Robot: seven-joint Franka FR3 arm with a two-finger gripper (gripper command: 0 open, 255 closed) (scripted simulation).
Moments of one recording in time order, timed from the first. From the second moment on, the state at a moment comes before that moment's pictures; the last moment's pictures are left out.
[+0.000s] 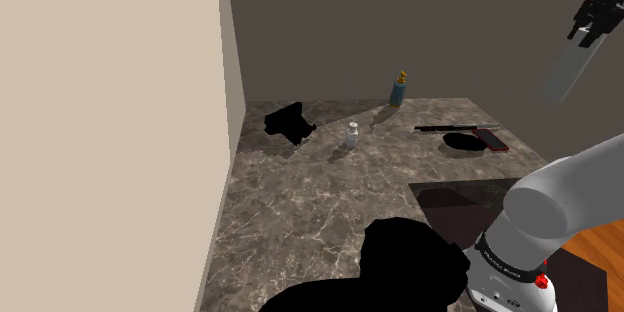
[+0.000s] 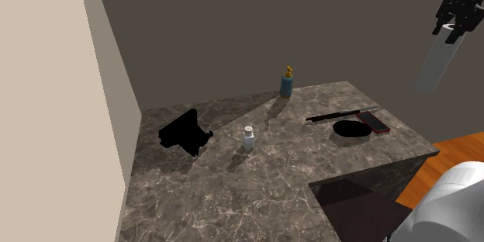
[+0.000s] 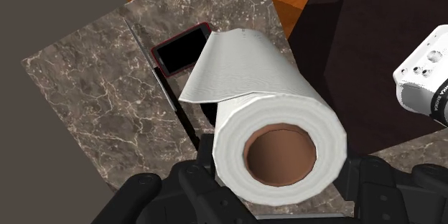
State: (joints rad) arm -0.36 -0.41 -0.82 -1.70 -0.24 1.47 -1.61
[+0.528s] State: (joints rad) arm -0.38 -0.45 -0.81 -1.84 -0.27 1.58 -1.60
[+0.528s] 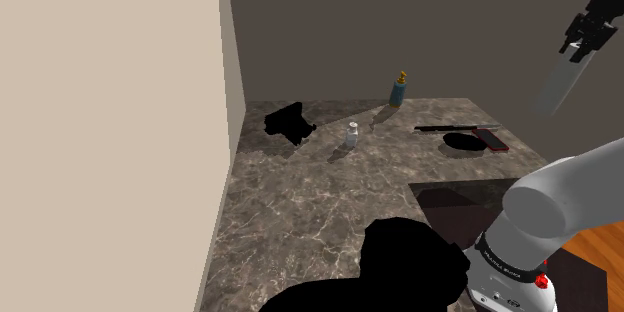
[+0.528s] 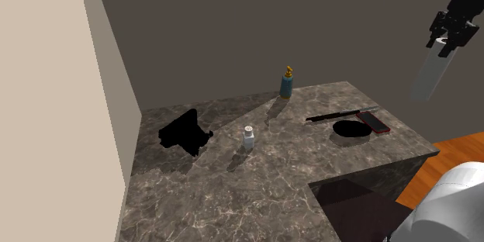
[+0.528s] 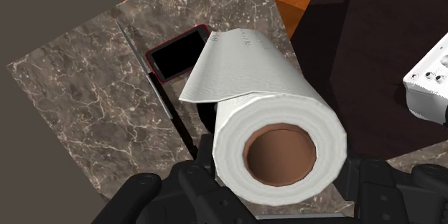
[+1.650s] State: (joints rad) arm -0.40 -0.49 -0.84 -2.09 -0.31 1.79 -1.58
